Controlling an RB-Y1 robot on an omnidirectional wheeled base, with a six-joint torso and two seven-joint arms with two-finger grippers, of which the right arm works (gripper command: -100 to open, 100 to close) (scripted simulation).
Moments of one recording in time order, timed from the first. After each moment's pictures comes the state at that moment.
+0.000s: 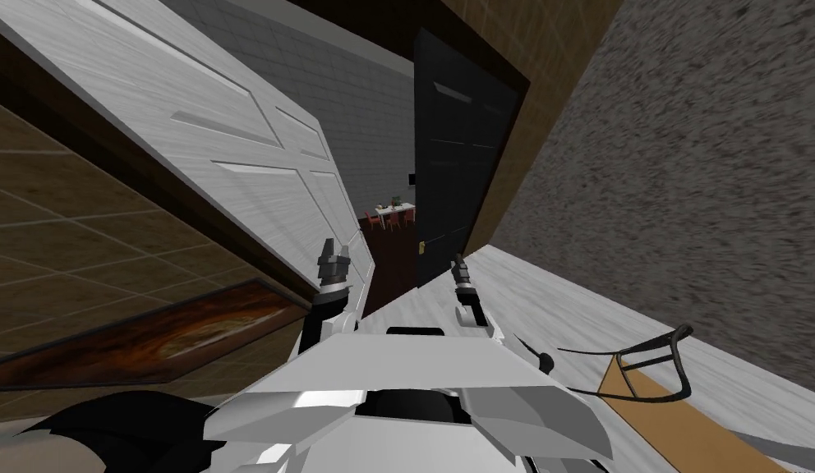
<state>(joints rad) 0.18 -0.08 0.01 -1.49 -0.04 -0.57 -0.03</state>
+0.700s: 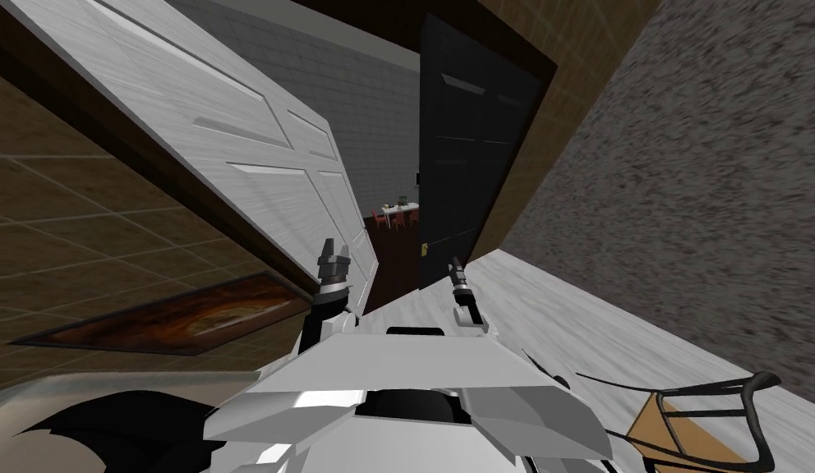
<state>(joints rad) 0.11 -0.09 0.02 -1.31 -0.05 -0.62 -0.04</state>
